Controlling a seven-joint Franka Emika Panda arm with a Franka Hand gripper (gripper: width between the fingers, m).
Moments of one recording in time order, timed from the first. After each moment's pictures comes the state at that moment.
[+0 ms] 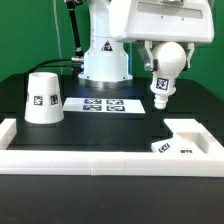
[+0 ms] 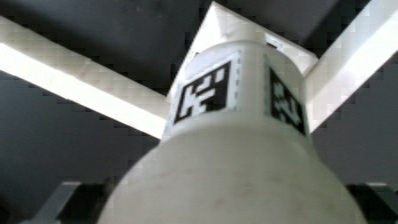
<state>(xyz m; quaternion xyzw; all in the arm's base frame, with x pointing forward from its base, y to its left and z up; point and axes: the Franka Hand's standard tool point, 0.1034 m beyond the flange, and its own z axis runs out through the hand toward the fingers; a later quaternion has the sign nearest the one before) 0.575 0.070 0.145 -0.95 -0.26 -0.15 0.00</state>
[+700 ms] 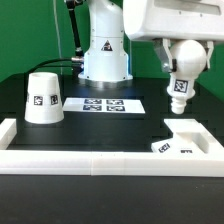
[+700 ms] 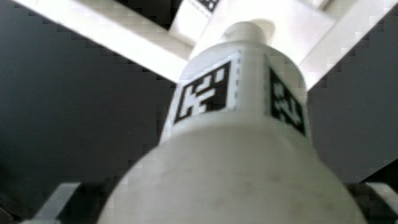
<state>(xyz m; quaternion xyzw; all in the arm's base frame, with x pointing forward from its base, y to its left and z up) 0.627 0.092 0.148 -0.95 -0.27 -0.17 0.01</state>
